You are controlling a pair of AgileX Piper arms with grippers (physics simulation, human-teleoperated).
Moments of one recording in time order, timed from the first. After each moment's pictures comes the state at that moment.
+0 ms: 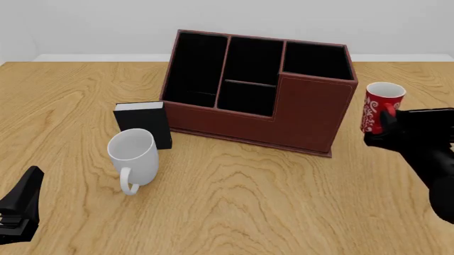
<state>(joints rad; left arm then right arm) 0.00 0.00 0.00 0.00 0.00 -0.09 1.40 -0.35 -0.81 -0.14</state>
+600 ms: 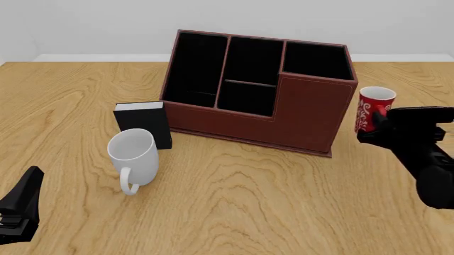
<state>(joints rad) 0.00 0.00 0.00 0.00 0.00 -0.09 1.54 -0.42 -0.82 -0.11</state>
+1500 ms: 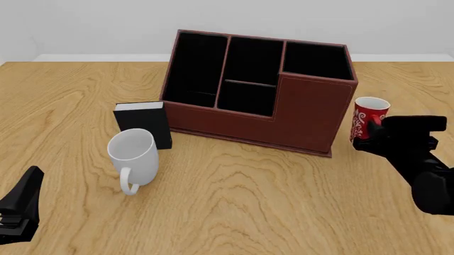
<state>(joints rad) 0.00 0.00 0.00 0.00 0.00 -0.09 1.59 -0.39 -0.85 -0.08</state>
